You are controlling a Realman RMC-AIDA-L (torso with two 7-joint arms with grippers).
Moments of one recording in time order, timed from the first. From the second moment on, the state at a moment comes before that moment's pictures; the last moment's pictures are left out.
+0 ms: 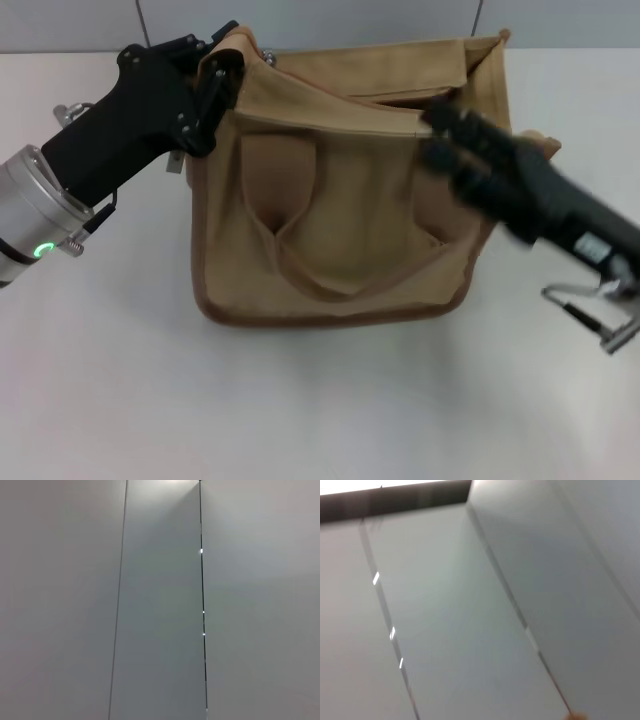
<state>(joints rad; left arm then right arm) -0.61 -2.08 0.29 0.18 1.74 1.75 -0.73 0.53 2.09 -1.08 -0.06 -1.08 -1.88 1.08</state>
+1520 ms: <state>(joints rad) -0.68 -2.08 0.29 0.10 1.72 1.76 -0.66 0.81 2.09 -0.84 0.09 -1.17 -1.66 2.37</state>
